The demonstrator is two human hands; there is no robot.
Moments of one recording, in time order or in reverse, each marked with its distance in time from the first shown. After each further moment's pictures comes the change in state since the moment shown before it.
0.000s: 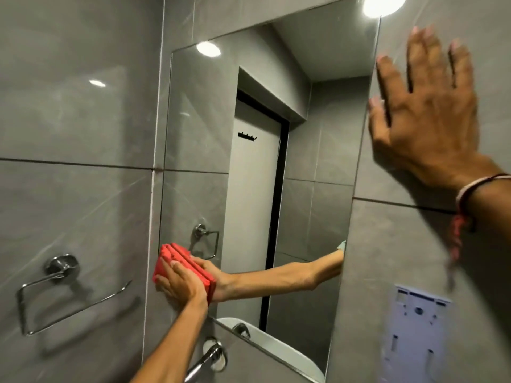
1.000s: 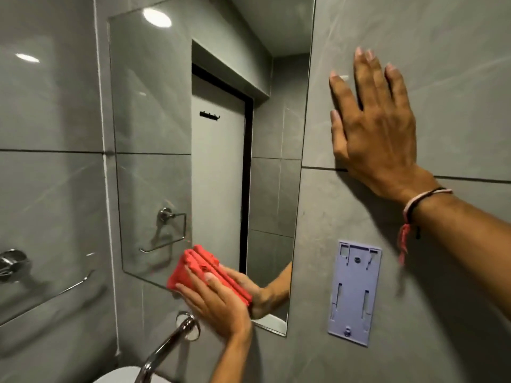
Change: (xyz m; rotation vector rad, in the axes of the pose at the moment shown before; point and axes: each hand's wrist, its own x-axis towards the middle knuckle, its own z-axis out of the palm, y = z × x) left_hand -0.173 -0.038 0.009 0.027 -0.079 0.132; right_hand -0.059 0.009 -0.025 0.035 -0.161 -0.046
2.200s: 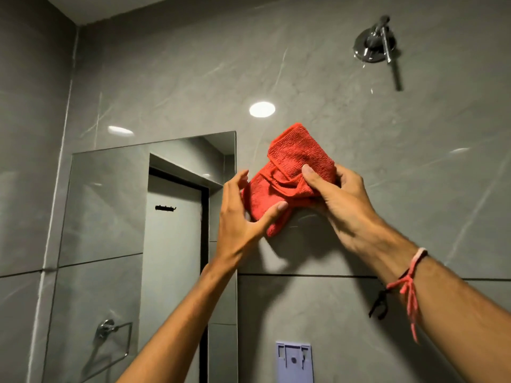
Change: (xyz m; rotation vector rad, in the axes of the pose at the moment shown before) left_hand -0.016 0.352 0.039 -0.491 -0.700 1.029; right_hand 0.047 0.063 -0.106 1.623 0.055 0.896
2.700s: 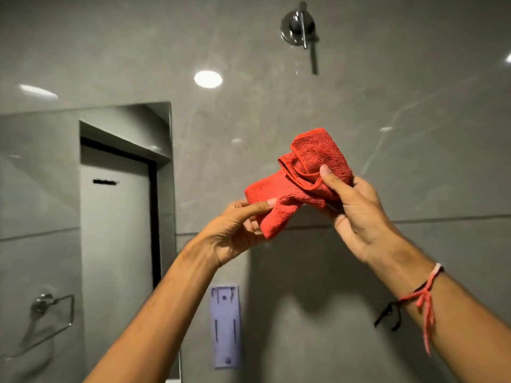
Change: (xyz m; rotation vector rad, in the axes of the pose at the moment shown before) left_hand -0.063 0.102 0.052 -1.014 -0.588 -0.948; right_hand -0.087 -0.048 -0.123 0.011 0.156 0.093
